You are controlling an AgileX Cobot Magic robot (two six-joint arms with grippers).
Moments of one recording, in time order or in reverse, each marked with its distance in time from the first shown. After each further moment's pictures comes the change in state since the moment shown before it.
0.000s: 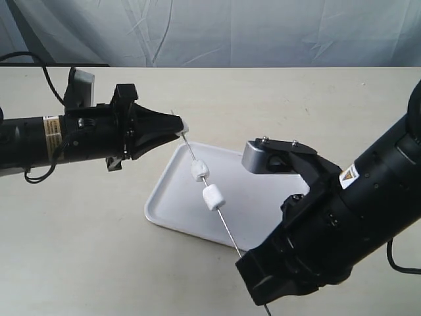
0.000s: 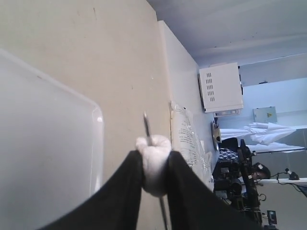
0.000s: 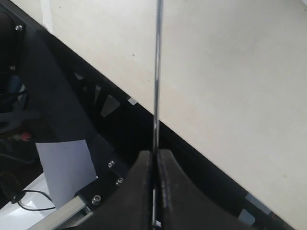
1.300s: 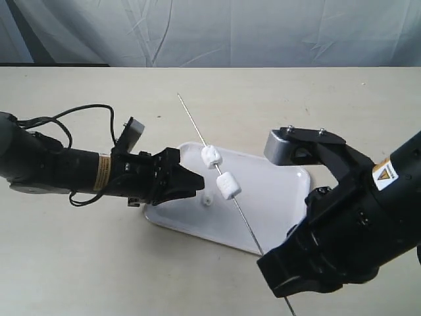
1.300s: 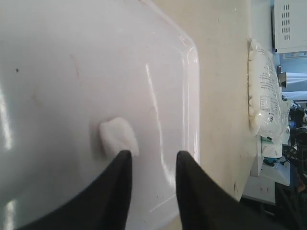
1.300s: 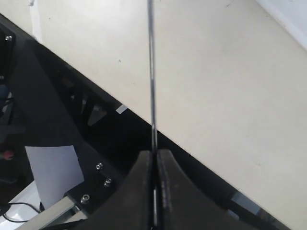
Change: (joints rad) left arm -0.079 0.332 -0.115 0.131 0.070 0.105; right arm 0.000 -0.105 0.000 -0.109 -0.001 0.117
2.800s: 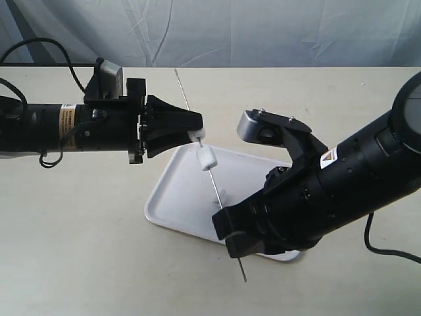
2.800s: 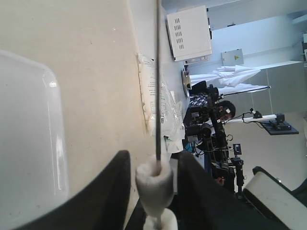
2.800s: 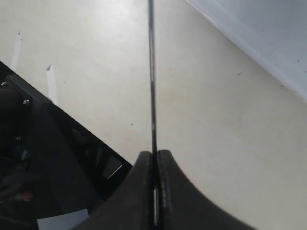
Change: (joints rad) left arm 0.077 -0.219 -0.026 0.054 -0.264 -0.176; right arm 0.000 0.147 0.000 0.150 -0.244 -0.102
